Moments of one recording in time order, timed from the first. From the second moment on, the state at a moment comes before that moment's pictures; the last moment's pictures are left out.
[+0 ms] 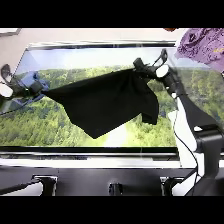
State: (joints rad) left arm 0.16 -1.40 1.21 1.38 -0.75 -1.84; right arm 0.16 -1.89 1.73 -0.86 0.56 1.95
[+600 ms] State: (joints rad) left arm 0.17 -1.51 1.23 1.28 -0.73 -1.84; right arm 0.05 -1.88 1.73 -0.75 0.78 1.79
